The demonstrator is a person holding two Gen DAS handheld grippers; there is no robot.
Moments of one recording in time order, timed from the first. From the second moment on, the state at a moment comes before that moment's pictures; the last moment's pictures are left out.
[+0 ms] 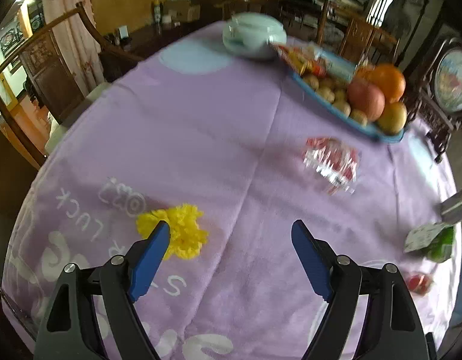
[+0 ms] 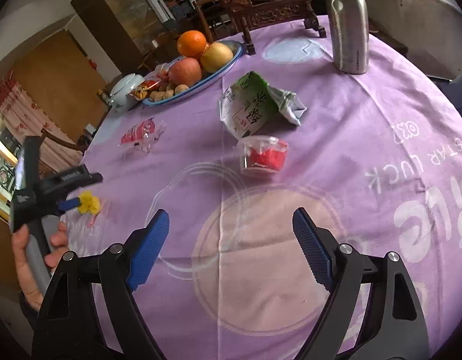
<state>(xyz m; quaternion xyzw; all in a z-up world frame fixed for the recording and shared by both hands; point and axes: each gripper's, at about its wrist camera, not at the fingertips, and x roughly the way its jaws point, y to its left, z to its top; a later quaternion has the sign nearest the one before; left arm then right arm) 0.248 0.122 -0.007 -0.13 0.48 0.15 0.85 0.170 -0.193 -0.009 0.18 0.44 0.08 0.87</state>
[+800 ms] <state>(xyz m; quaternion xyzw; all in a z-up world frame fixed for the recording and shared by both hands) 0.264 0.143 -0.051 -0.15 0.54 0.20 0.80 0.162 -0.190 -0.013 0.18 0.45 0.08 0.87</state>
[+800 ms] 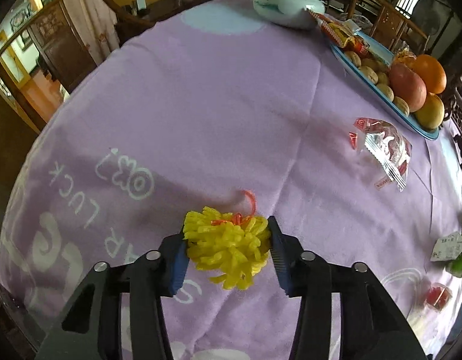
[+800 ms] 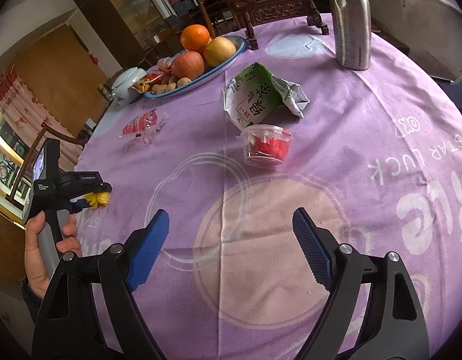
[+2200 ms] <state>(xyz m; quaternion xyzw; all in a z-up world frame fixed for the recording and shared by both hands) 0.255 0.041 -0.054 -0.04 0.55 0.09 0.83 0.266 -0.190 -0.053 0.14 0.48 0.01 0.86</state>
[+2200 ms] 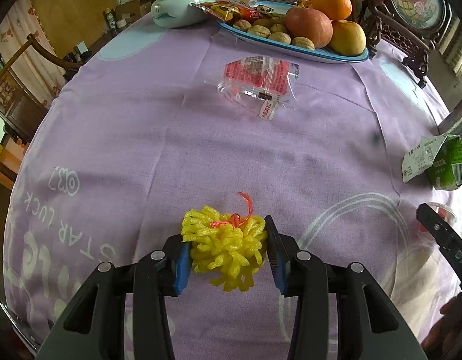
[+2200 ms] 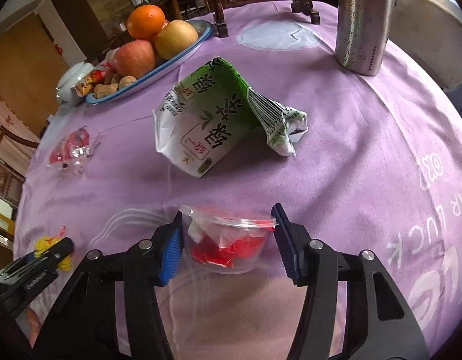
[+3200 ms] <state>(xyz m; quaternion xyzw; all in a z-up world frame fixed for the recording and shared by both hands) 0.093 -0.140 -0.012 0.13 0.48 -0.21 0.84 0.001 -0.278 -0.004 0.16 0.40 -0.03 0.90</state>
